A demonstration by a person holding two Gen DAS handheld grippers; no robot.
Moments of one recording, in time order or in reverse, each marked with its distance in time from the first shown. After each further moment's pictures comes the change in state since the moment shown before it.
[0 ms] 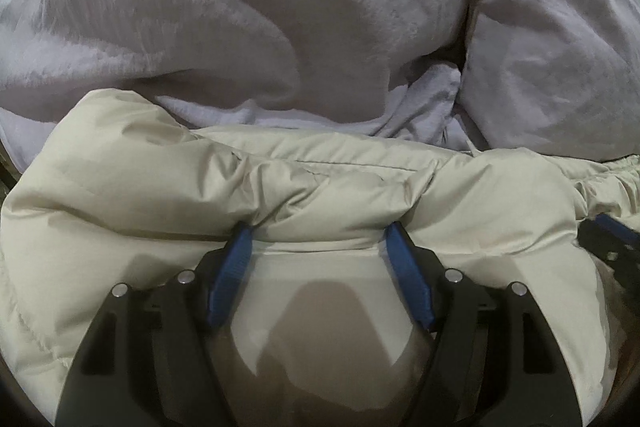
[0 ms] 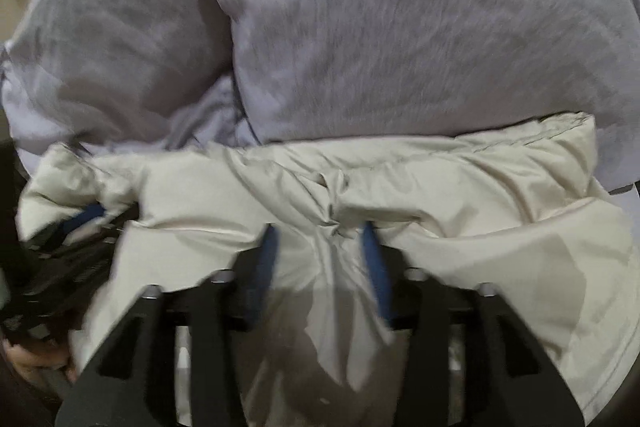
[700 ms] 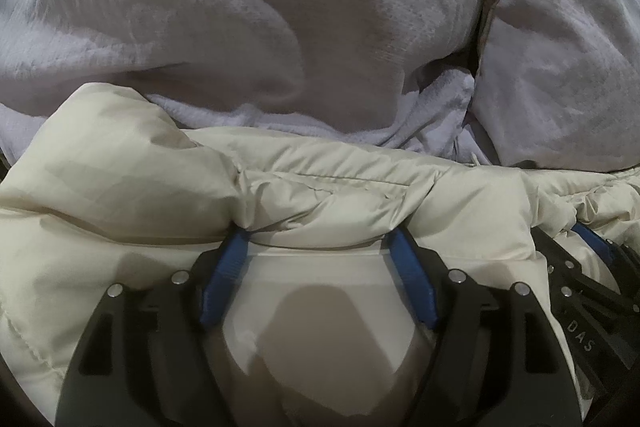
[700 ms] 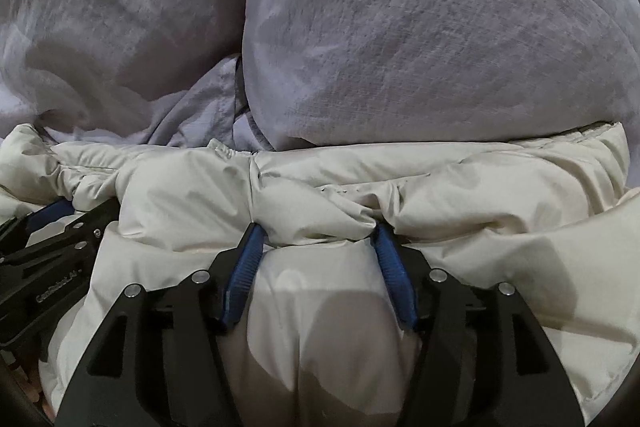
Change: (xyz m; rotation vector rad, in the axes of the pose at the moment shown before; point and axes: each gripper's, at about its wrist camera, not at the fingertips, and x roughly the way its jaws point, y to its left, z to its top) left arm 0.027 0.008 -0.023 -0.030 -0.023 0.003; right arm 0.054 0.038 -0.003 -0.074 -0.047 -0.138
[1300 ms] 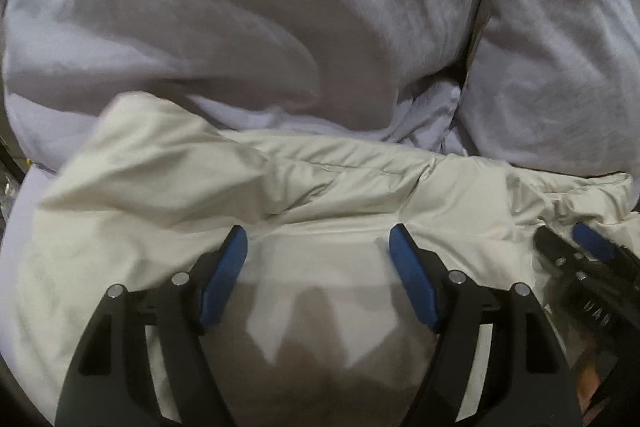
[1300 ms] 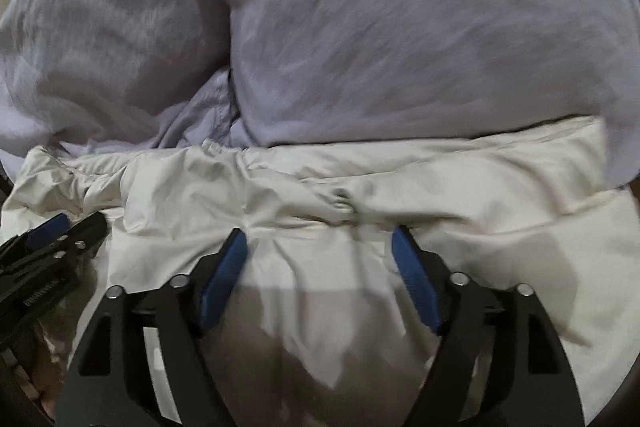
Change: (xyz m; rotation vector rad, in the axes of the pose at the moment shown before) left arm -0.029 0.003 0.001 -0.014 0.029 -0.010; right arm -0.036 -0.054 -0.004 0.051 0.027 0.017
